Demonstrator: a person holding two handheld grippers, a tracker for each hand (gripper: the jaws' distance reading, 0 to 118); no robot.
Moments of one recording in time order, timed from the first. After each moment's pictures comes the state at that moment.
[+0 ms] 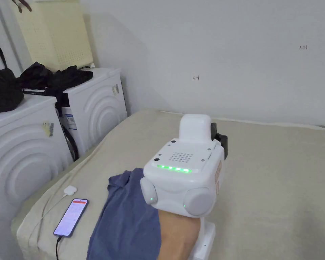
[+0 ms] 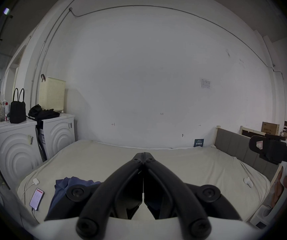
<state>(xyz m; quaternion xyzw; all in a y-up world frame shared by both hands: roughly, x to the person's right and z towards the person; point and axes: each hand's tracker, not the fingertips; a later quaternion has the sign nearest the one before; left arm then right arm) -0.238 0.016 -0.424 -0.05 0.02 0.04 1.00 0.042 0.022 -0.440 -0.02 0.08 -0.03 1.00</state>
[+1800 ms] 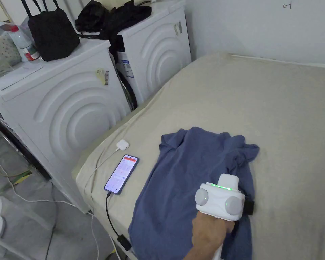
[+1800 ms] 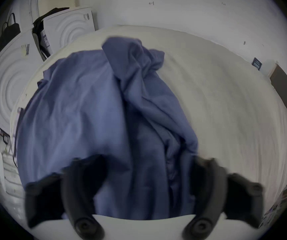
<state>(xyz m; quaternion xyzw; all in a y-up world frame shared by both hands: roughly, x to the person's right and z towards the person) -0.388 -0.320 -0.606 -0.46 0.14 0.07 0.87 0.012 -0.101 -0.548 -0.17 0.11 0.03 0.98</state>
